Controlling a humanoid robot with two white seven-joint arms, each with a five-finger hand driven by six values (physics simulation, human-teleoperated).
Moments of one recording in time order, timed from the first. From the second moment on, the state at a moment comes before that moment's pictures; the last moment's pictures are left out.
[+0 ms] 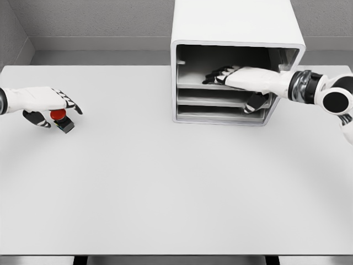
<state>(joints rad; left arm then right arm) -0.89 0.88 -0.93 -1.12 -0.45 -0.61 -0.51 -0.81 -0.69 0.75 -1.45 0.26 -0.29 0.60</state>
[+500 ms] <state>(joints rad) -0.89 0.88 -0.93 -1.12 -0.45 -0.61 -0.51 -0.75 -0.81 0.74 -1.65 0.24 -0.31 0.61</state>
